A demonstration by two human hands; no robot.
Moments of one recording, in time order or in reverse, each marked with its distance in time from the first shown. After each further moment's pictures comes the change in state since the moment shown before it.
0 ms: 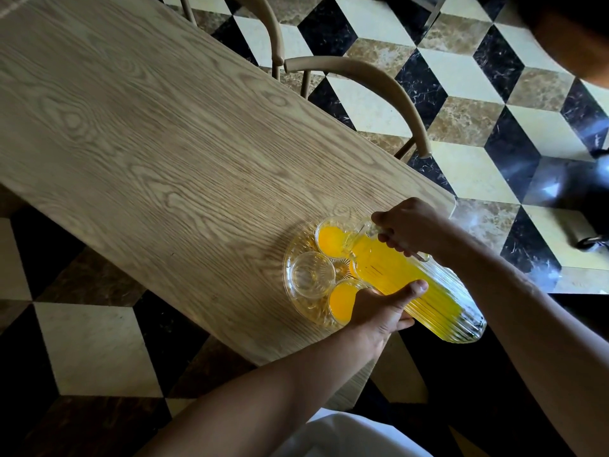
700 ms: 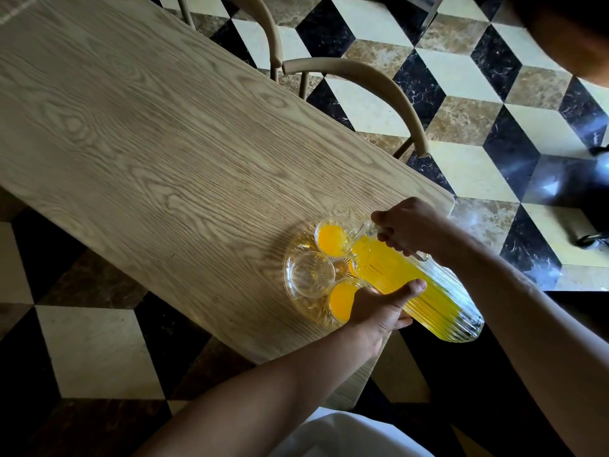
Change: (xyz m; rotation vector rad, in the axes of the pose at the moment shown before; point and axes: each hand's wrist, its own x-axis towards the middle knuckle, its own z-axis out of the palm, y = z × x) left_hand 0.000 0.000 -0.002 0.019 0.002 -0.018; right_hand -0.004 0.001 0.001 0.000 0.021 -0.016
